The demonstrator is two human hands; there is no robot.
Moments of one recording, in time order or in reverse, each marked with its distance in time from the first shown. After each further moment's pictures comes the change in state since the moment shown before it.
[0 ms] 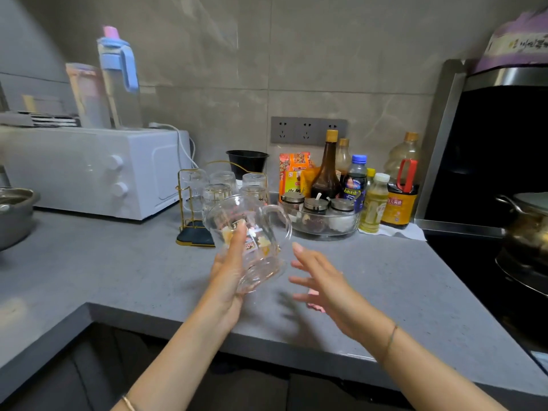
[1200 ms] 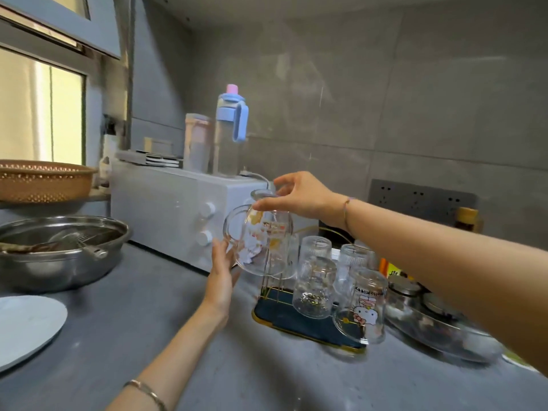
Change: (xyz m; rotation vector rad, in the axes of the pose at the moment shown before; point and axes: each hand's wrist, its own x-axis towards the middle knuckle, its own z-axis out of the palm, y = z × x) left_hand 0.173 0.089 -0.163 0.118 0.236 0.350; right_hand 0.224 -0.198 0.189 -0.805 -0.231 -0.589
